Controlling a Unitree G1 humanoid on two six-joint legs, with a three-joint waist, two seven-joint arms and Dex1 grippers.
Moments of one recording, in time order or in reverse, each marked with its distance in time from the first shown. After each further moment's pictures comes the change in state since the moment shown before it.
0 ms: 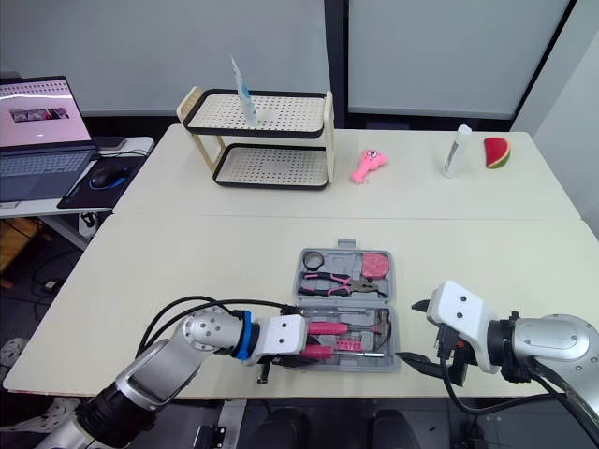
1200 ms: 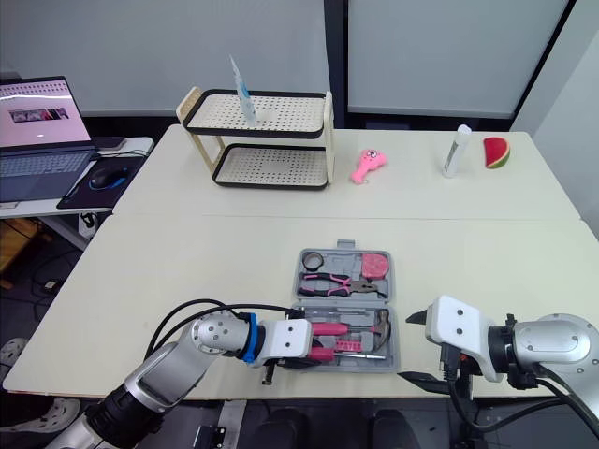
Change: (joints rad) left arm 0.003 -0.023 -0.009 0.001 0.046 0.010 -0.001; right arm 0.031 -0.058 0.028 0.017 -0.047 -0.130 0.127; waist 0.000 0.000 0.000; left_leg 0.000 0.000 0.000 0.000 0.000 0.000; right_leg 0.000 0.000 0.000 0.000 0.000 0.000
